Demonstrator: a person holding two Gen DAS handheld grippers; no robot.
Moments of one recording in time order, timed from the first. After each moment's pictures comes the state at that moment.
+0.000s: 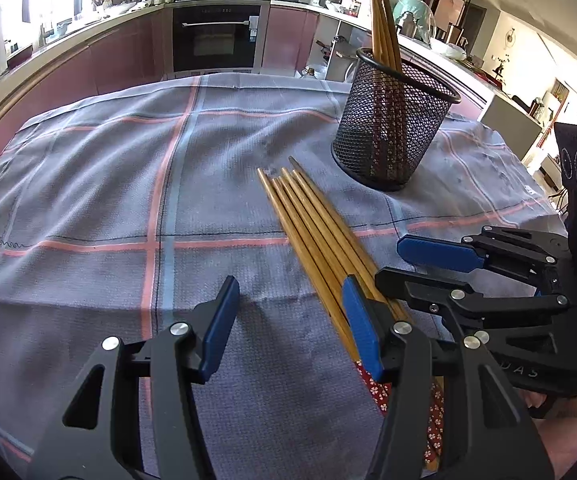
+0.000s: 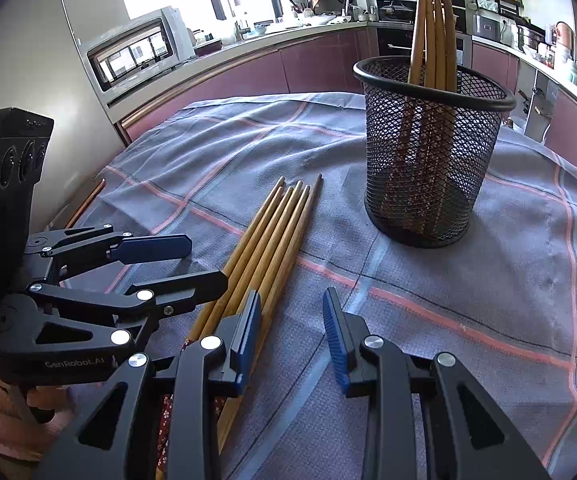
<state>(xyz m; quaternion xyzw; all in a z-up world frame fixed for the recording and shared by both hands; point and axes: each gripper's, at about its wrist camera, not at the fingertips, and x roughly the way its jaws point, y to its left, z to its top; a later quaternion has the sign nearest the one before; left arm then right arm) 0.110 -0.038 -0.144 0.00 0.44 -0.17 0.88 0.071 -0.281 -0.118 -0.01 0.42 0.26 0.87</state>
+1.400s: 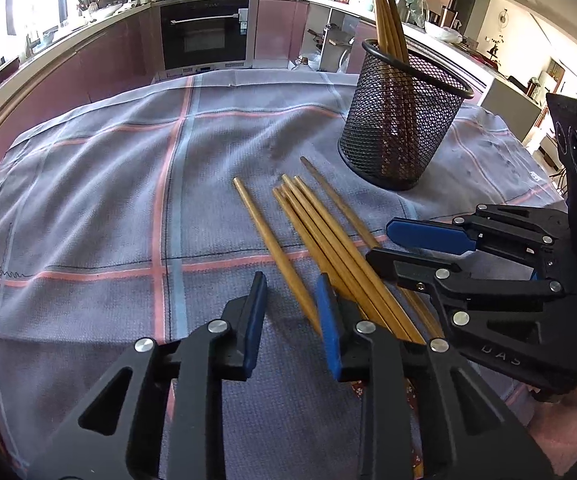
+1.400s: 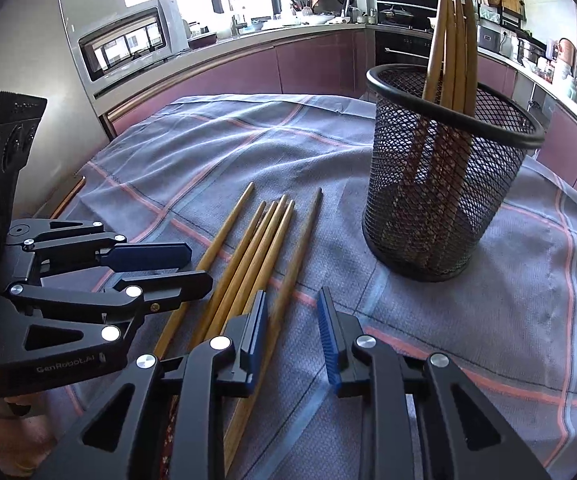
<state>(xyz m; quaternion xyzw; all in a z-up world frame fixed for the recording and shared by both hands) 0.128 -0.038 -0.145 0.03 0.46 -0.17 0.87 0.088 -0.265 -0.119 -0.04 0.42 0.24 0.87</state>
